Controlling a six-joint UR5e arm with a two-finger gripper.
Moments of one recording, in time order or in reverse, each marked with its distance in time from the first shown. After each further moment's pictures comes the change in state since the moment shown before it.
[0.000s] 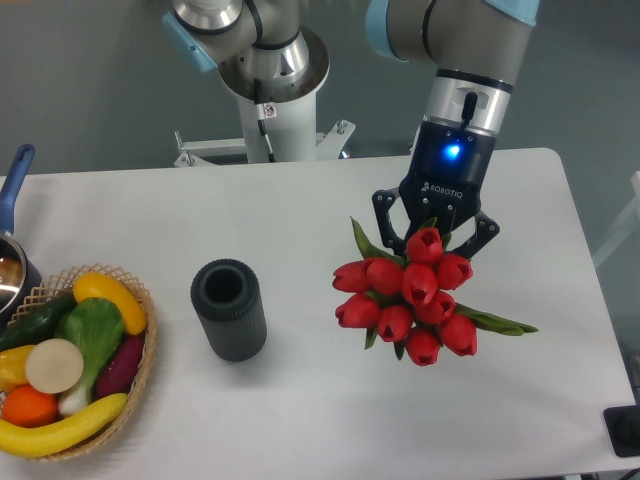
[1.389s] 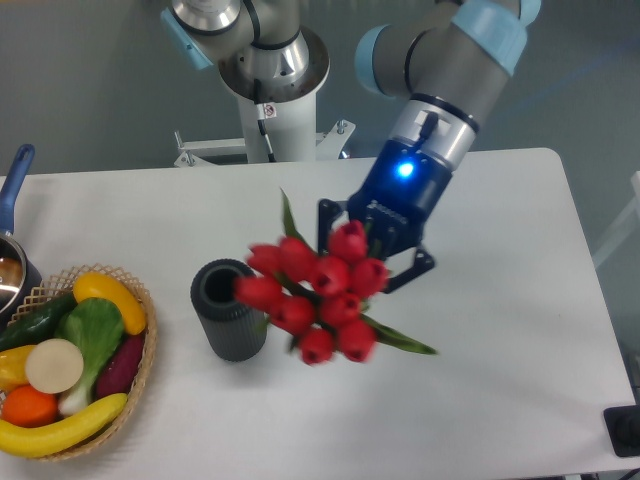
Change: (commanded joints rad) arm -0.063 -0.061 -0.066 0.114 -0.532 0.173
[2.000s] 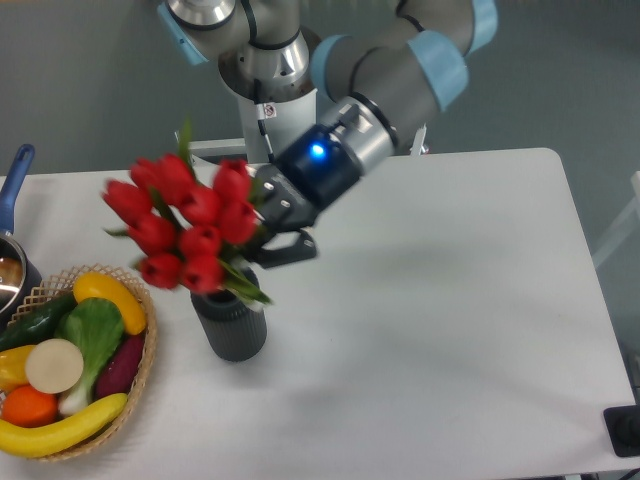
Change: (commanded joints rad) arm -0.097 0.135 -0.150 0.000 -0.120 0.028
